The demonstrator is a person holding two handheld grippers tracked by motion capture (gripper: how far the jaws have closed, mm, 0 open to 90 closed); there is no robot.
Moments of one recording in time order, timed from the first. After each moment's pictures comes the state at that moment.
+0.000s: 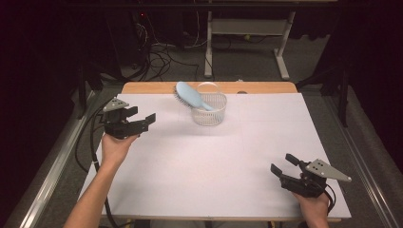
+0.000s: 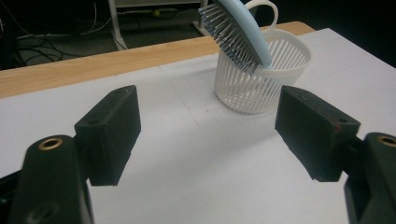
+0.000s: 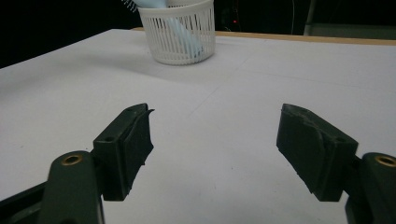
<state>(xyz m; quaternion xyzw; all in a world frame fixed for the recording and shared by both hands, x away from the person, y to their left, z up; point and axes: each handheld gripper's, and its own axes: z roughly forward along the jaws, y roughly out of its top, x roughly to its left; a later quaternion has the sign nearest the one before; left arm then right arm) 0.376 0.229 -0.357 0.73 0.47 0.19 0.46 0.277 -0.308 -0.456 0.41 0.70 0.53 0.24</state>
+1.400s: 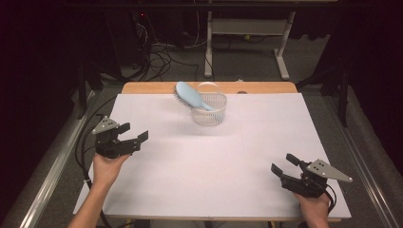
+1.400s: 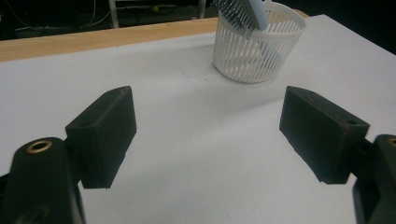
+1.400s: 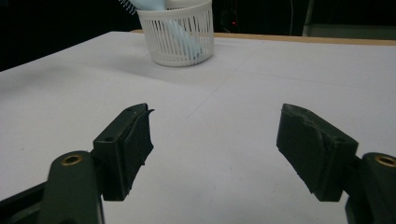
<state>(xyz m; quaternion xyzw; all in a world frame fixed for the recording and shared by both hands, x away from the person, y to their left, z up) 0.334 0.250 -0.386 0.72 0.47 0.19 0.47 0.276 -0.309 -0.456 0.41 0.70 0.53 0.24</state>
